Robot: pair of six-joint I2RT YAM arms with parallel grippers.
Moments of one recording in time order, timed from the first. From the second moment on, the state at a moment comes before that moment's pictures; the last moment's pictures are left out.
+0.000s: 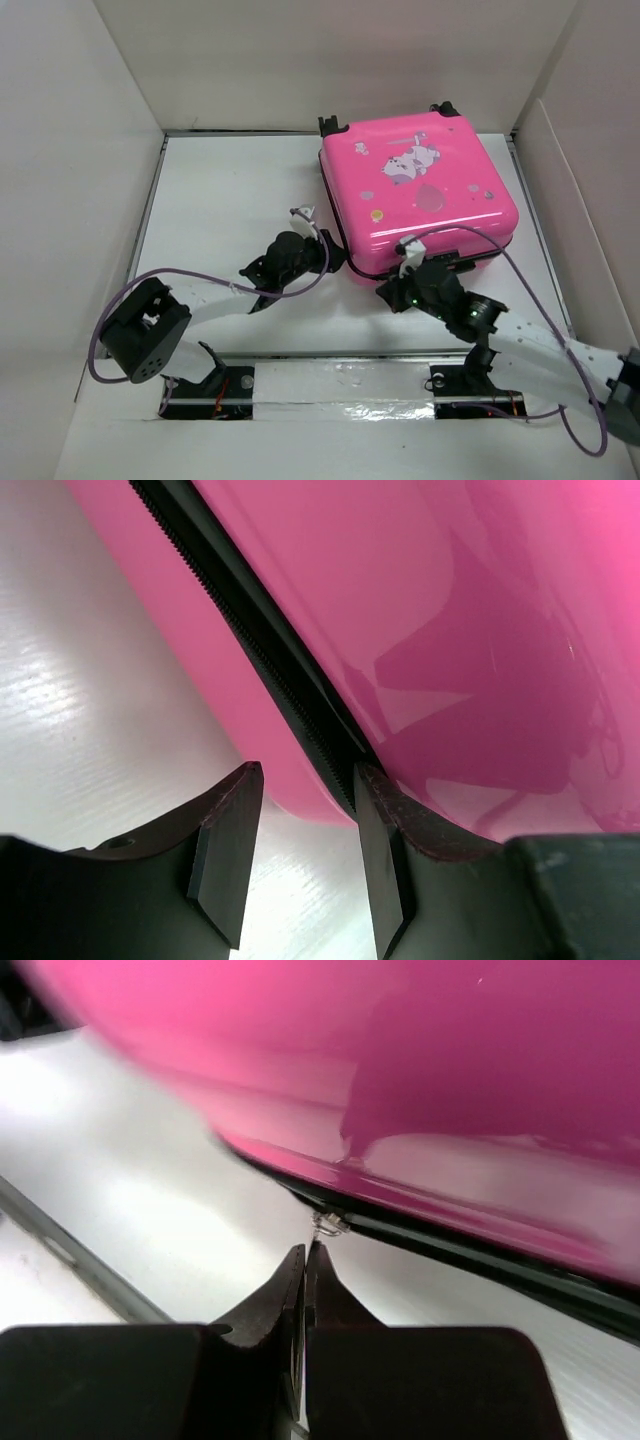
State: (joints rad) left arm -0.79 1.37 0.54 0.50 0.00 -0.66; right arm 0.80 0.74 0.44 -0.17 0.03 0.41
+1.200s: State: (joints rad) left arm -0.39 2.08 1.64 0.28 0.20 -0.85; right arm 1.07 0.51 0.41 -0.22 0.17 0.53
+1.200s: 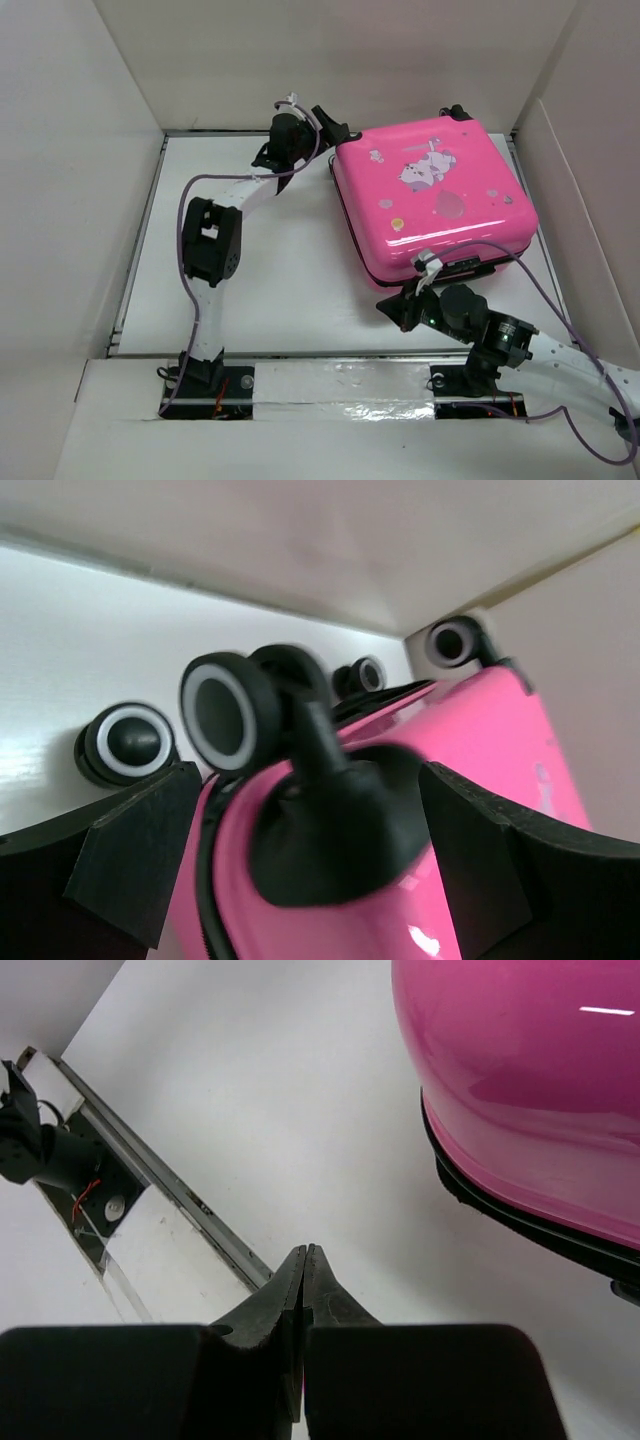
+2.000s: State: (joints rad) left arm -0.41 2.37 2.03 0.14 0.24 -0.99; right arm 1.07 0.49 0.38 -0.36 0.35 0.77
